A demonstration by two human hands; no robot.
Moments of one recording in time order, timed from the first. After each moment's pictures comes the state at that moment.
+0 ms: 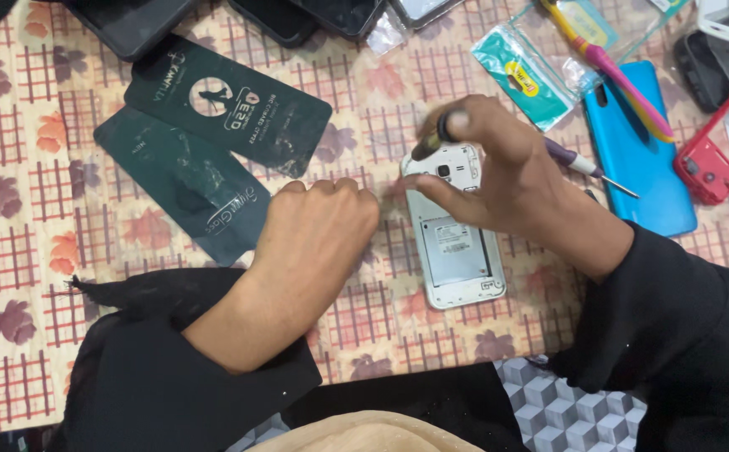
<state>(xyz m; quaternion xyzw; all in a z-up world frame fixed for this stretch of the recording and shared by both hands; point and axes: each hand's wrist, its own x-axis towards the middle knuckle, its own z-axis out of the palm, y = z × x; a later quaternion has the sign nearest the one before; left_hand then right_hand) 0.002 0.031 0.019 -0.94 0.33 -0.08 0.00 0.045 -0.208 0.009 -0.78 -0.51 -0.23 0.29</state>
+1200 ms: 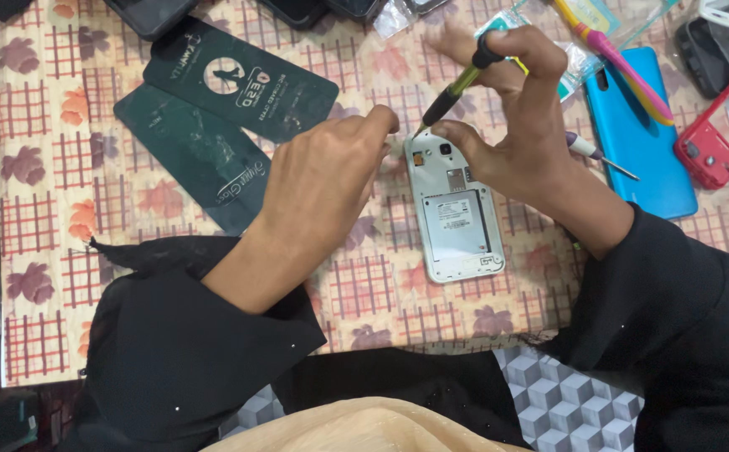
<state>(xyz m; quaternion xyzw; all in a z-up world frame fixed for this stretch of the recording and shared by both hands) 0.013 0.029 0.019 -0.92 0.29 -0.16 -0.22 0.042 -0.214 0.005 -0.79 -0.44 -0.26 0.33</state>
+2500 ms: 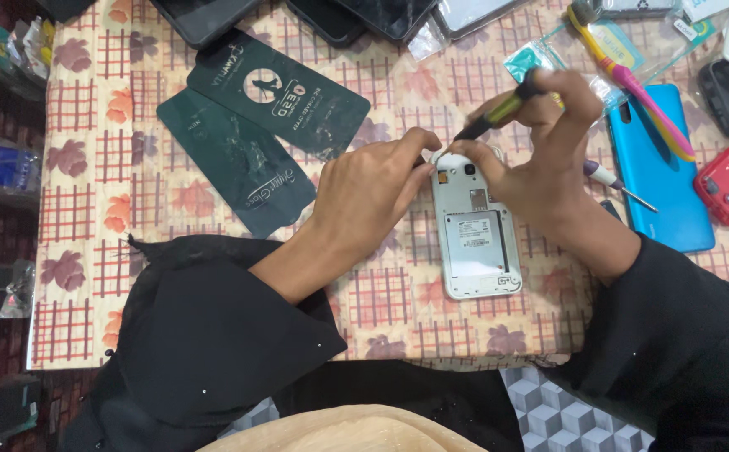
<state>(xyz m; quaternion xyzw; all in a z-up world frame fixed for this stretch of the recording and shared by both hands) 0.017 0.021 -0.004 -0.87 0.29 -0.15 -0.37 0.036 -0.204 0.005 -0.82 -0.37 -0.26 0.34</state>
